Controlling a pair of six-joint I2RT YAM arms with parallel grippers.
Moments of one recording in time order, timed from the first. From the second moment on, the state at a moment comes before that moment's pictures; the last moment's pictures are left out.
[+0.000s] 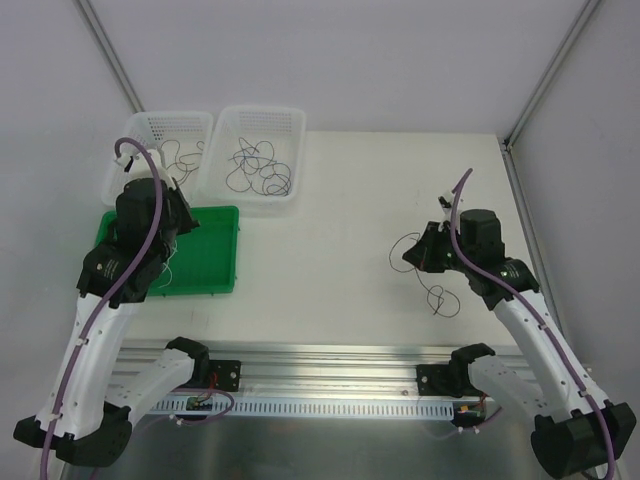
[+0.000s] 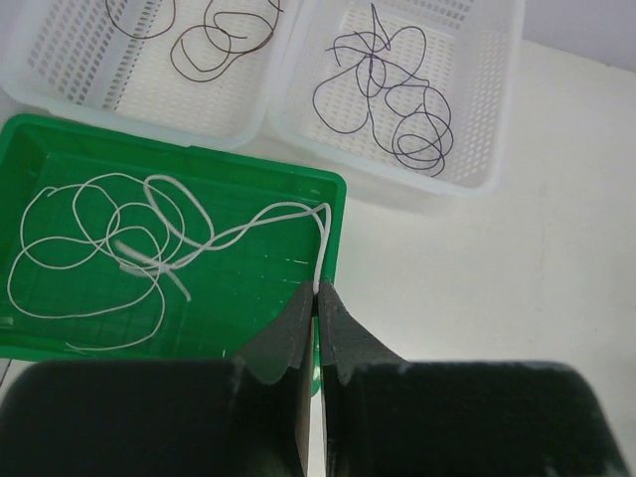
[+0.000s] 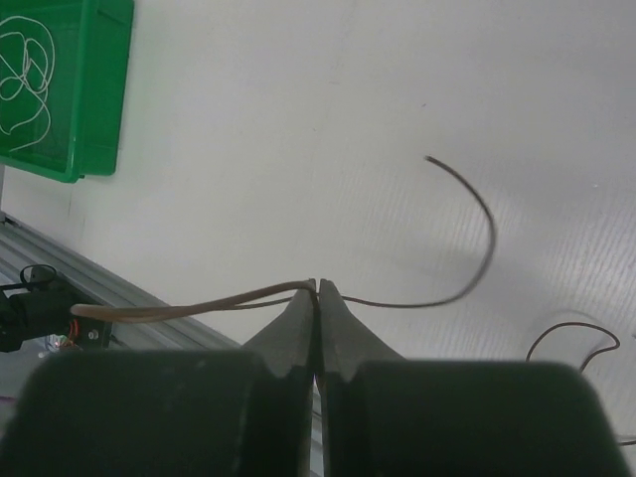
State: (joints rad) left arm -0.31 0.87 1.29 -0.86 -0.40 -0.34; right arm 0.30 0.85 0.82 -0.61 -0.32 0.39
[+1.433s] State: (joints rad) left arm 0.03 0.77 0.80 -0.64 -0.02 -0.28; right arm 0.68 1.08 0.91 -0.53 -0.14 0.38
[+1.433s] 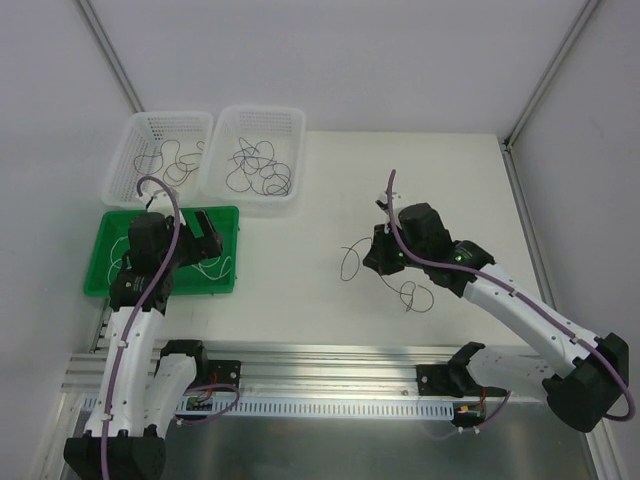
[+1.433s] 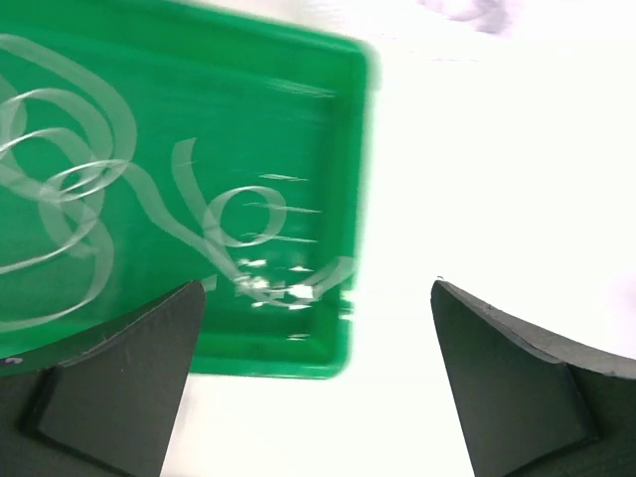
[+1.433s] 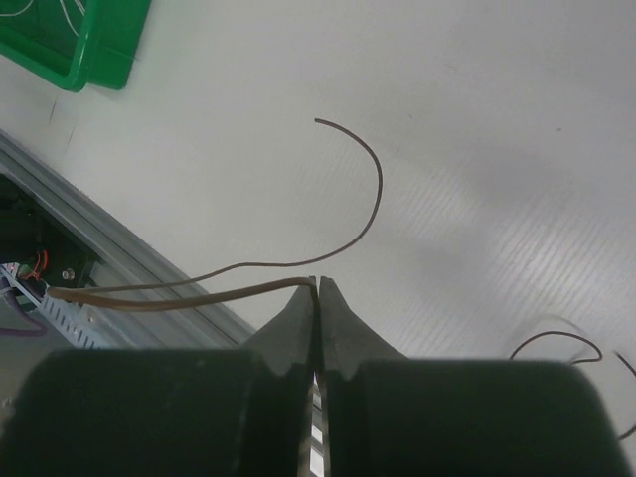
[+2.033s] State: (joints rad) left arm -0.54 0.74 0.76 -0.36 0.50 -0.39; right arm 0.87 1.18 1.00 -0.53 -0.08 0.35
